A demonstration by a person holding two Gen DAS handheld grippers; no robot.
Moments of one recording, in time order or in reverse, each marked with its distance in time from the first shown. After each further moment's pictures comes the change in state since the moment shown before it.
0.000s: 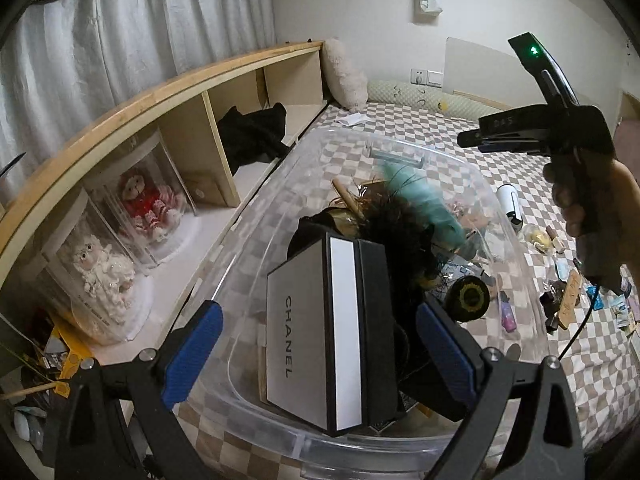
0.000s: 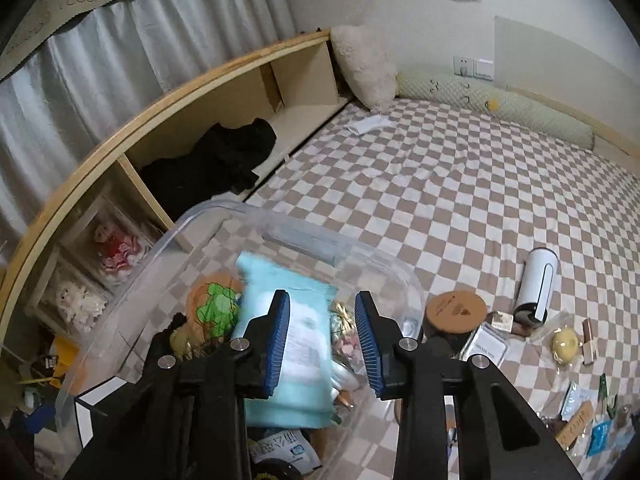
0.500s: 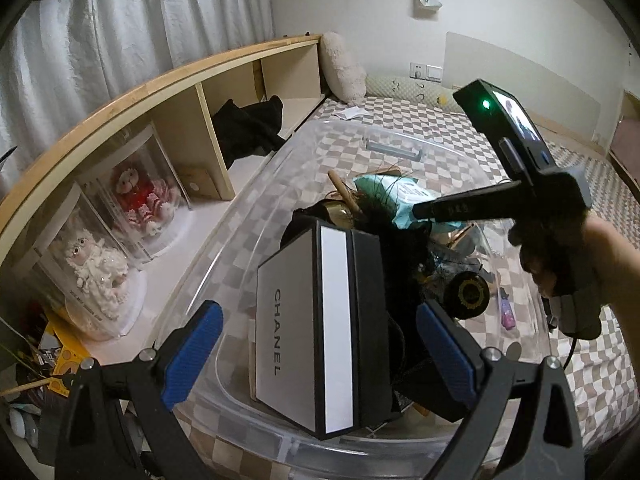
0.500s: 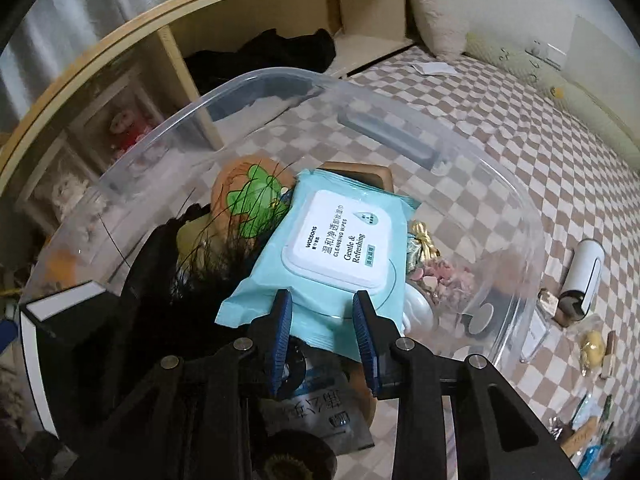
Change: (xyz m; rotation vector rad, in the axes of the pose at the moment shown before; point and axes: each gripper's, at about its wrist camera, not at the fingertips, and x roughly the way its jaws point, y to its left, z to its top) left arm 0.008 -0.007 -0.004 0.001 0.022 -0.005; right arm 0.065 0.048 -0.048 -0.181 0.207 0.039
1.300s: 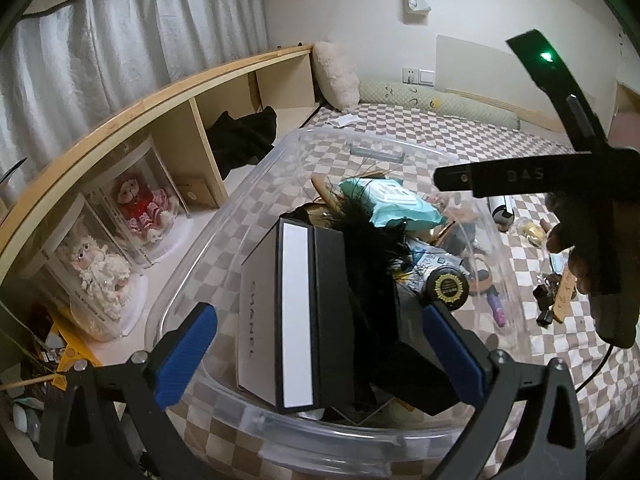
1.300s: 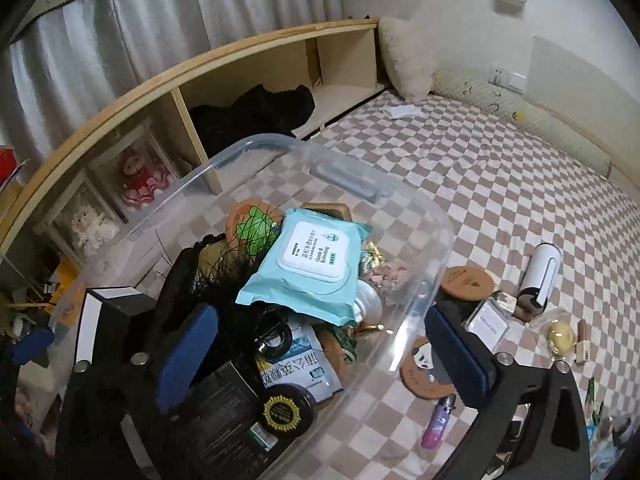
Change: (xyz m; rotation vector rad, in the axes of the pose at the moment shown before) left arm -0.020 -0.024 -0.009 0.012 -0.044 0.011; right arm -0.089 -0.014 -0.030 0.014 -0.191 -0.050
